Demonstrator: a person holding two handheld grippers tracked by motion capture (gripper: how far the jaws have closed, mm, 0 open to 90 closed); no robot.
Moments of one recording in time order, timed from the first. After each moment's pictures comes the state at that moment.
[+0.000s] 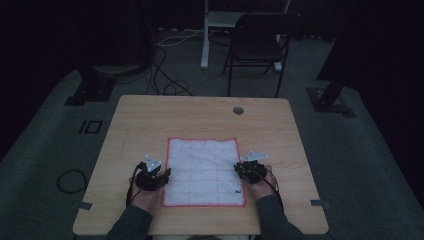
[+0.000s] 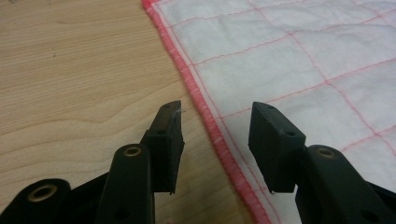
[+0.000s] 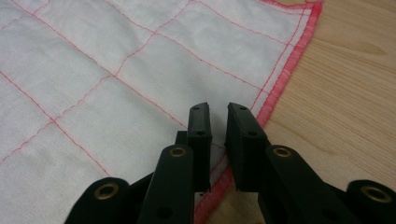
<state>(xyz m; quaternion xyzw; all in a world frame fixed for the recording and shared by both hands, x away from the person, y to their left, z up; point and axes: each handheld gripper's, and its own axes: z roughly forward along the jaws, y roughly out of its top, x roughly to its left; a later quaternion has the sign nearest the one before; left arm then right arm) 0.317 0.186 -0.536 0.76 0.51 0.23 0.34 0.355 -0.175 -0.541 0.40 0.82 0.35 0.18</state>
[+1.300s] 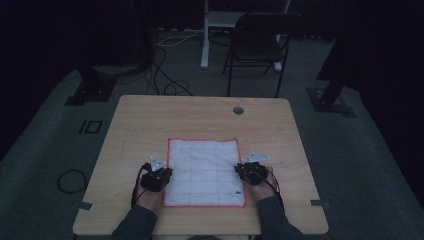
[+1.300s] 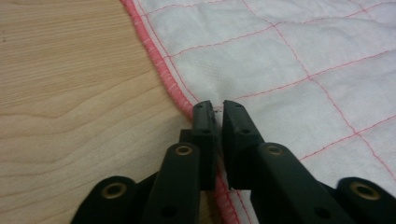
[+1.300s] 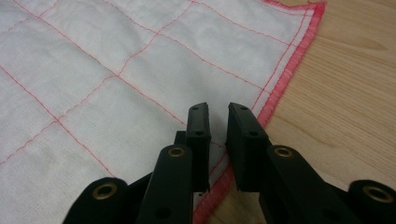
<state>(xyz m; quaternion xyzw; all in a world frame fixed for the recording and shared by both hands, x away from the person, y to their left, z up) 0.319 0.174 -0.540 0.76 0.51 0.19 0.35 0.351 -0.178 -0.542 0.41 0.82 0.36 0.17</state>
